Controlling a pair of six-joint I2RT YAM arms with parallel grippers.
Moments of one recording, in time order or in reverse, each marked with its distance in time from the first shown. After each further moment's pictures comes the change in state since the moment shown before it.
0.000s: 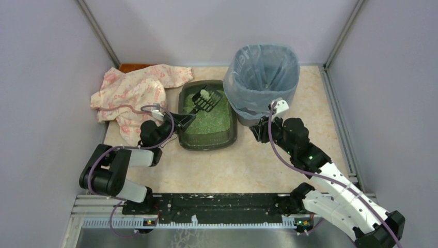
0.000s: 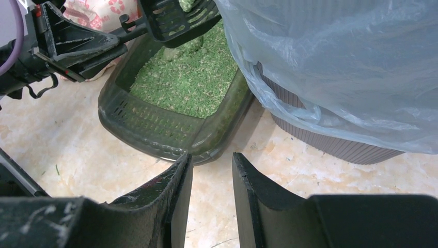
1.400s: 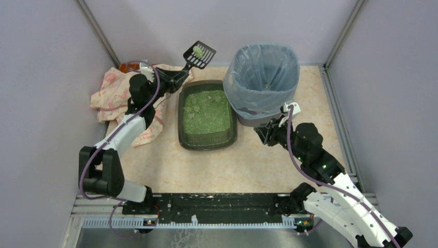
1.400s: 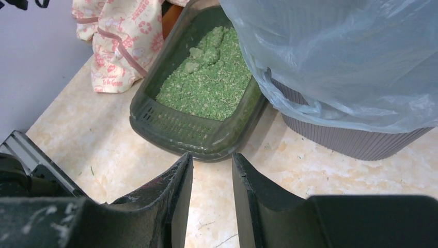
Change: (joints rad) left arm 0.072 -0.034 0.635 -0.646 -0.019 0.019; right arm 0.000 -0.134 0.050 -0.121 -0.016 0.060
